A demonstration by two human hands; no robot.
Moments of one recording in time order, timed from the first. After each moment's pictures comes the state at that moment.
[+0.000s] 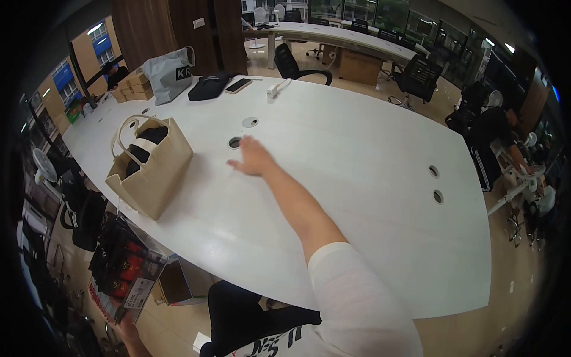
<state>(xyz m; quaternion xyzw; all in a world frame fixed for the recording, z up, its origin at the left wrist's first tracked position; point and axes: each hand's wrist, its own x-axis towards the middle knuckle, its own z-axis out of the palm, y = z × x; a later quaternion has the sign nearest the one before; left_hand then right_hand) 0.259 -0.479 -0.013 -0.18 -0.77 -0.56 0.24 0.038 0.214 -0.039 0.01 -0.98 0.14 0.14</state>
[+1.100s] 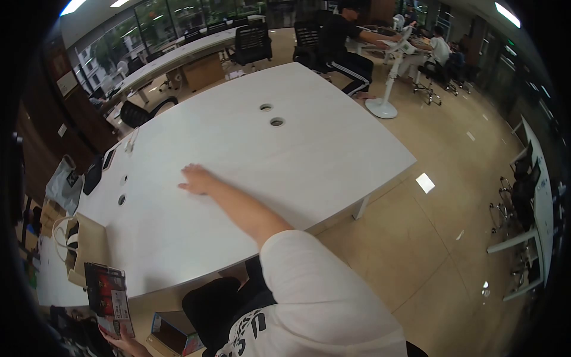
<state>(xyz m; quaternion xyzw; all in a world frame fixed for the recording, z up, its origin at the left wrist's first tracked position) 0.269 -0.310 0.044 -0.24 -0.78 -0.50 0.29 0.368 0.306 -0.033 -0.19 -0.95 0.21 0.17</state>
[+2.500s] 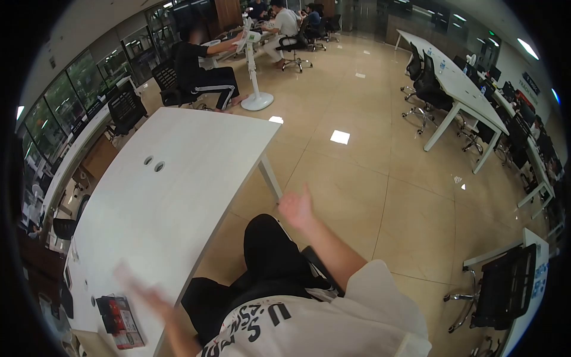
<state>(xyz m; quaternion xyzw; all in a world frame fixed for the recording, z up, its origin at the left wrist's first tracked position) 0.465 -0.008 0.022 -0.66 -0.41 -0.62 -0.08 0.942 0.067 -0.075 -0.29 0.05 0.63 0.72</state>
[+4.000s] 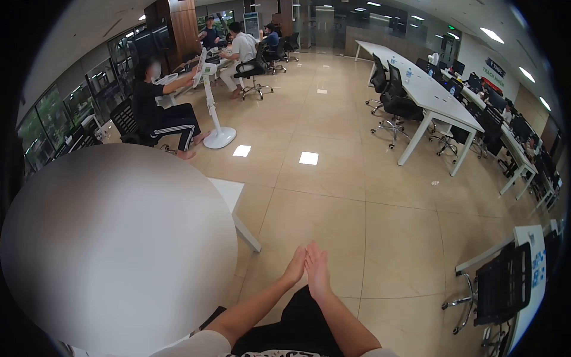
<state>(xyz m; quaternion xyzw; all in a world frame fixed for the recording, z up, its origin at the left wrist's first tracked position) 0.996 0.119 -0.123 -0.35 -0.24 -0.03 -0.91 1.037 0.017 -0.085 -0.50 -0.08 0.36 0.78</state>
